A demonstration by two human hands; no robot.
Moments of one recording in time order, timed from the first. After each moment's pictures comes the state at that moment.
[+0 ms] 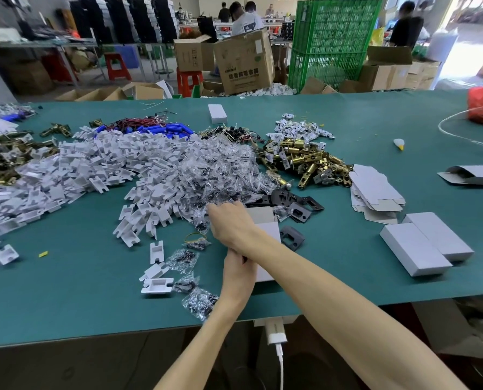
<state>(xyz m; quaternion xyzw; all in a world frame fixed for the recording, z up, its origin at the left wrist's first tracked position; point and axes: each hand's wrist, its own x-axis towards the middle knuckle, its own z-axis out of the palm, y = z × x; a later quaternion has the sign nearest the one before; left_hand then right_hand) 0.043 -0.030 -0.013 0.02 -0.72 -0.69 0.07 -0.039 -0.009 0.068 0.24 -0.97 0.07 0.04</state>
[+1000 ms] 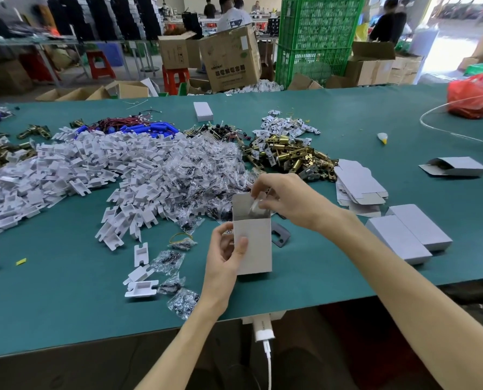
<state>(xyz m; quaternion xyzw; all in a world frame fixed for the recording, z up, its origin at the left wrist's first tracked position) 0.052 -0.036 0.002 -0.03 -0.64 -0.76 0.05 -0.004 0.134 0.147 0.24 -0.94 0.24 0.04</state>
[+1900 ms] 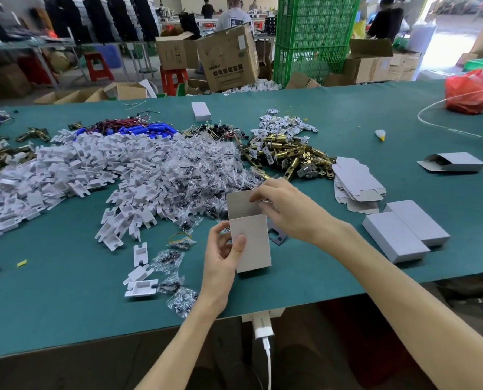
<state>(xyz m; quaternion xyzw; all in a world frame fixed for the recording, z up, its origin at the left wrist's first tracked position) 0.050 -0.036 0.000 -0.01 -0.63 -0.77 0.05 0.006 0.137 0.121 0.26 -0.94 0.20 0.09</state>
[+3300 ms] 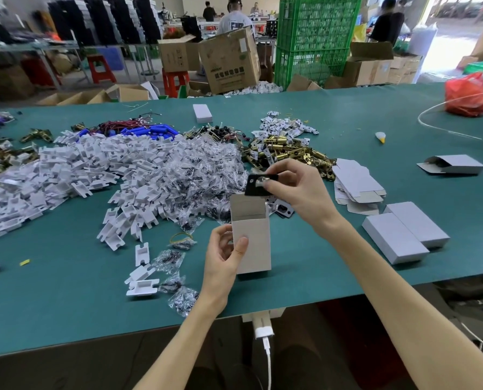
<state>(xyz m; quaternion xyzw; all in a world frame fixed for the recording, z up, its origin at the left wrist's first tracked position) 0.051 -0.037 -0.001 -0.01 -0.64 -0.77 0.06 0.010 0.141 0.137 0.12 -0.78 0.61 0.11</state>
